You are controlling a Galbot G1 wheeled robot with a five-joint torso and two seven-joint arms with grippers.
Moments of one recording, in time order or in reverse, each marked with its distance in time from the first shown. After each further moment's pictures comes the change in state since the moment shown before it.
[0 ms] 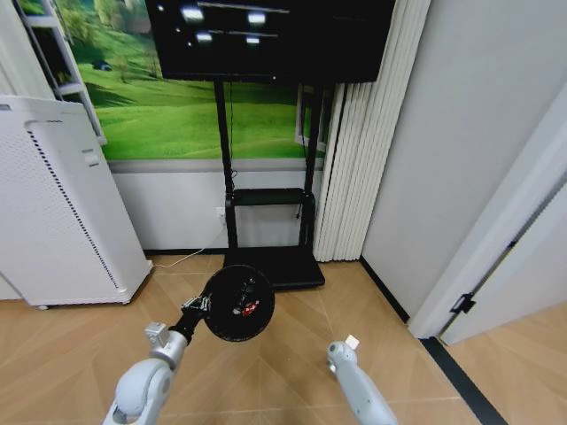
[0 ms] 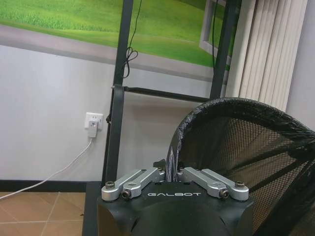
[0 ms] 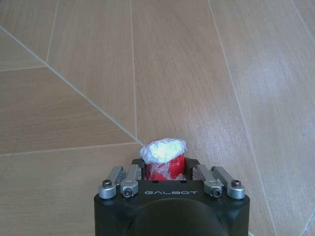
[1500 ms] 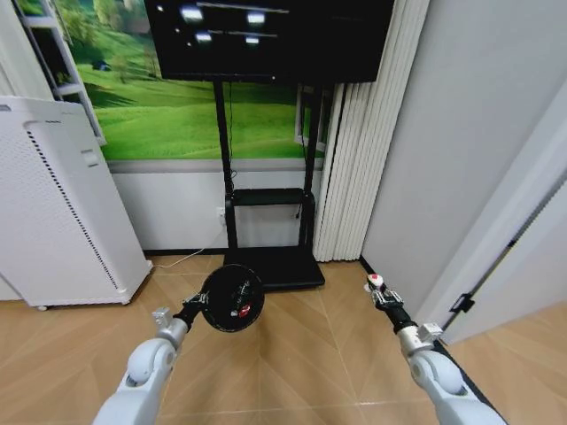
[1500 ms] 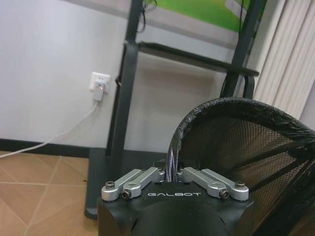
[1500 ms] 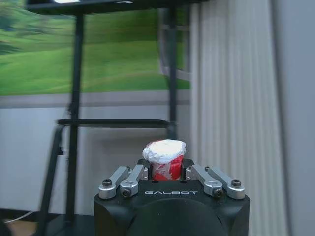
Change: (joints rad) left arm -0.236 0.066 0.103 0.323 -0.103 0.041 -0.019; right arm -0.503 -0.473 0.167 0.862 -0.331 0.575 -0.962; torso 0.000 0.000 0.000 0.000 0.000
